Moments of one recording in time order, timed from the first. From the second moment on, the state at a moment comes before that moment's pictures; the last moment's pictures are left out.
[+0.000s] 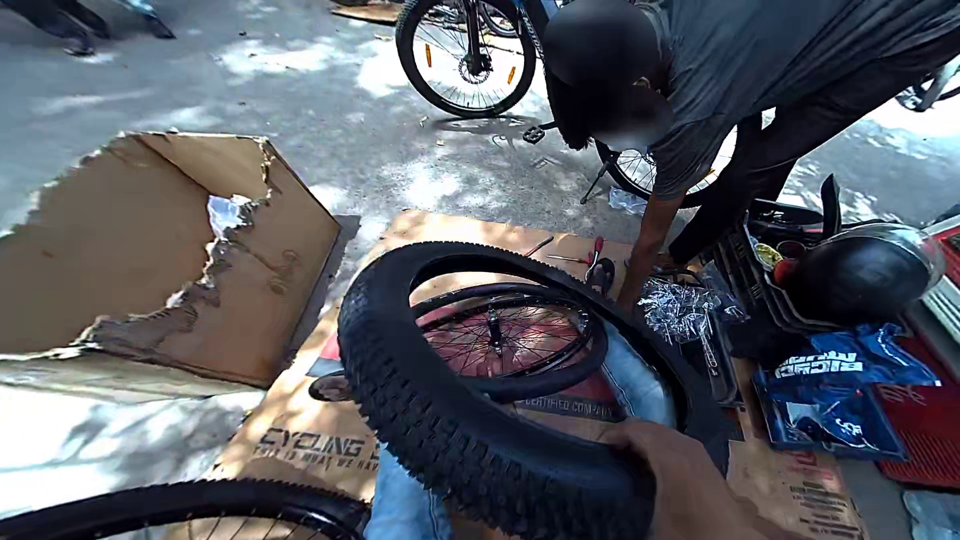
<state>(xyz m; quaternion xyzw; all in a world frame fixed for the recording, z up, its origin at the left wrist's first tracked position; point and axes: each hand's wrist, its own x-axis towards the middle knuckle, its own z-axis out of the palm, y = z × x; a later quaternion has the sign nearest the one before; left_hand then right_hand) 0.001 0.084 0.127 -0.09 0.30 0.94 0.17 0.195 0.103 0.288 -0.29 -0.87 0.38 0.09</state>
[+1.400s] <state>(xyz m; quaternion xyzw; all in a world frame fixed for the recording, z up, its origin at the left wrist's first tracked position) -0.003 0.007 0.033 -0.18 0.39 0.88 0.19 -0.036 0.276 0.099 -0.52 -0.64 0.57 -0.05</state>
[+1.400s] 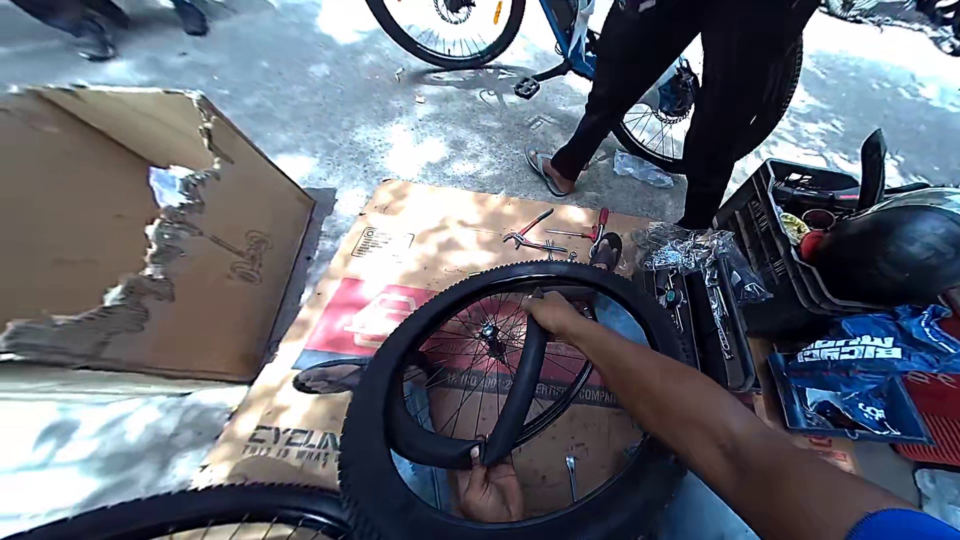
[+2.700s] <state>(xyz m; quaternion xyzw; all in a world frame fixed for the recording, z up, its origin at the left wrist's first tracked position) 0.039 -0.041 0.033 -0.13 0.38 0.87 0.29 -0.063 0.188 0.054 -0.33 -0.92 0.18 -0.11</state>
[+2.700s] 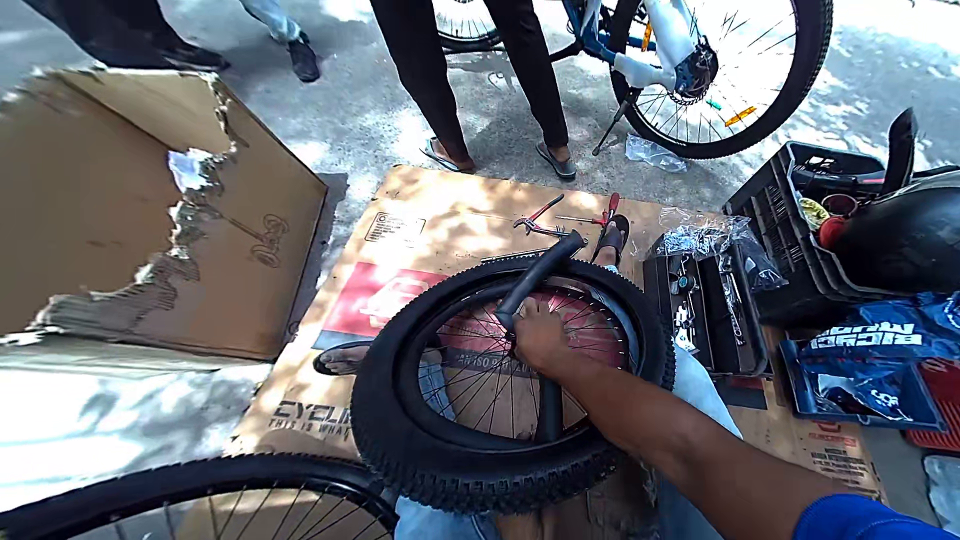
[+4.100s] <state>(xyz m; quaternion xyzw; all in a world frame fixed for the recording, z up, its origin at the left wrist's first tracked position) 0.030 -0.024 0.059 -0.15 0.47 0.84 0.25 0.102 0.177 0.164 0.00 -0.90 0.36 -0.24</state>
